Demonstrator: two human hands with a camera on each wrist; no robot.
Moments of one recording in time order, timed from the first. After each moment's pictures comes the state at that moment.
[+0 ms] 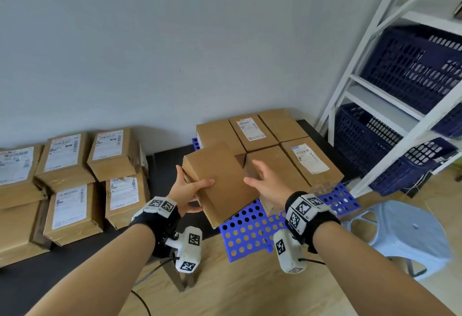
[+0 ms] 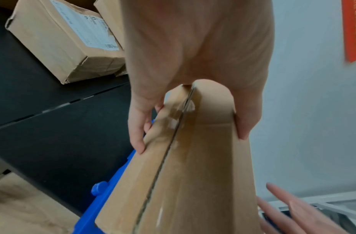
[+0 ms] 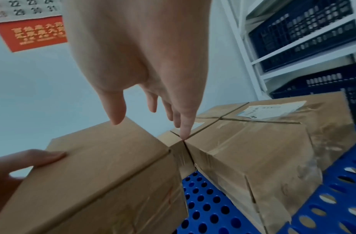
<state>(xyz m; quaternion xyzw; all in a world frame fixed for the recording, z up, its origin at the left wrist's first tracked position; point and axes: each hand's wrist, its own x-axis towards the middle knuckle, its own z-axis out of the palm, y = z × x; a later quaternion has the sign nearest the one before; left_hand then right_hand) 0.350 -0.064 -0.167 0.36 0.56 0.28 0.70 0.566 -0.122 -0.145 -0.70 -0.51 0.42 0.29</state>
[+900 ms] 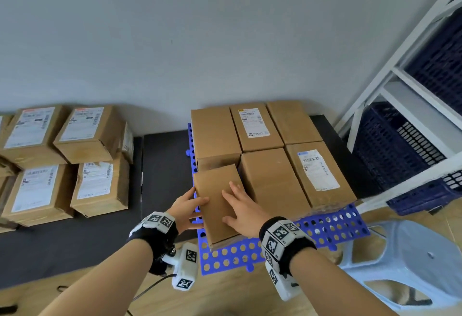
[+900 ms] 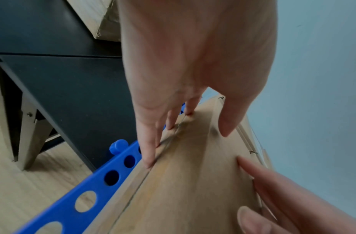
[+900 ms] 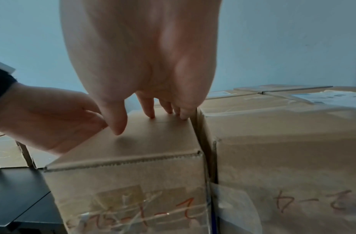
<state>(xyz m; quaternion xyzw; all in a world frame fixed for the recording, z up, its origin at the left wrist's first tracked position) 0.414 -0.046 -0.255 0.28 0.61 0.19 0.72 0.597 -0.085 -0.221 -0.60 -0.73 0.32 -0.06</state>
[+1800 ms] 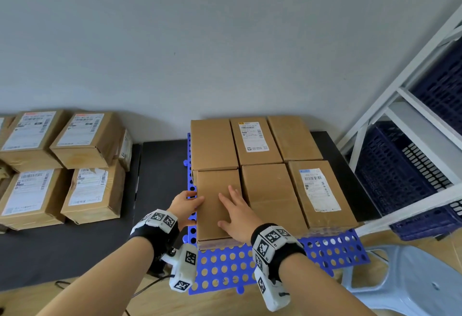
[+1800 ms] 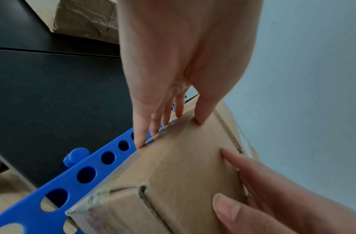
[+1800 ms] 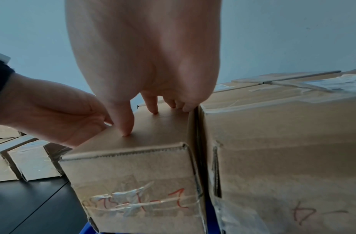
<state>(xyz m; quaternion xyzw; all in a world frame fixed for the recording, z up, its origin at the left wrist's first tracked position) 0.437 -0.015 -0.254 0.28 0.65 0.26 0.65 0.605 -0.057 -0.226 -0.60 -0.73 0.32 -0.05</state>
